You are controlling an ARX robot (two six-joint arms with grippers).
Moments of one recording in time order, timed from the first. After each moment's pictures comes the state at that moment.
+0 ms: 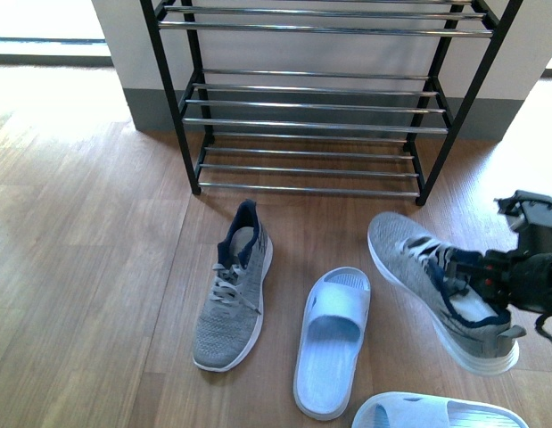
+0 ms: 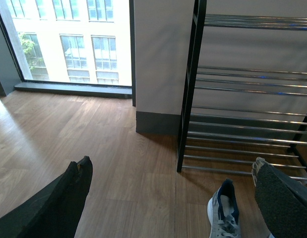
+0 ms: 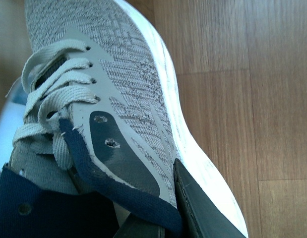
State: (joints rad) left arm 0.00 0.02 0.01 0.00 0.00 -0.01; right arm 0.03 2.39 0.84 0.64 -0.02 0.16
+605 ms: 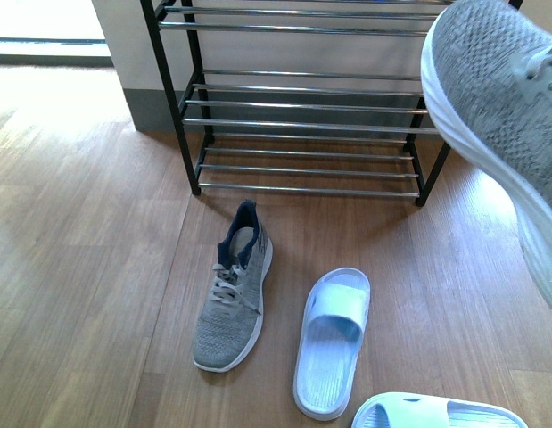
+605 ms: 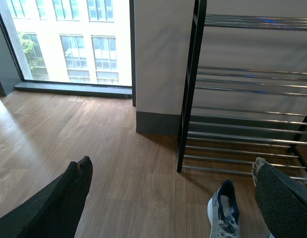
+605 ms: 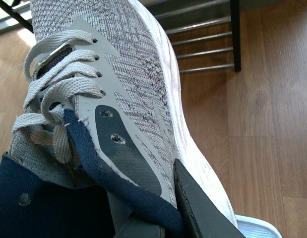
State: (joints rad) left arm 0.00 0.02 0.01 0.00 0.00 -0.01; right arm -0.09 1.09 0.38 0.19 -0.36 0.21
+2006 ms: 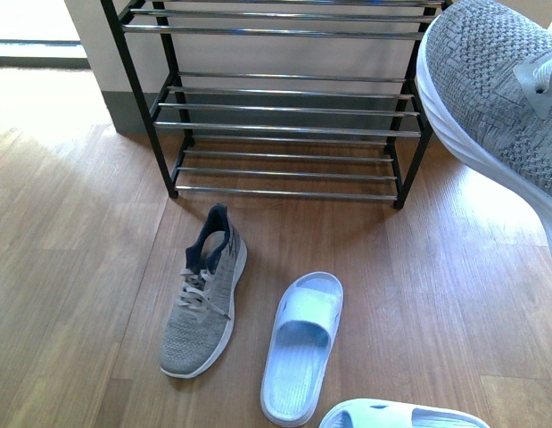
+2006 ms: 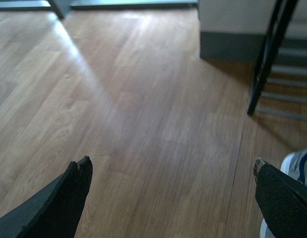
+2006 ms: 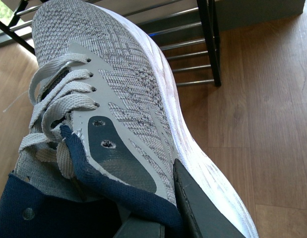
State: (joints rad) left arm 0.03 1.53 0.55 0.40 -0.20 0.20; right arm -0.09 1.01 0.35 0.18 -0.36 0.21
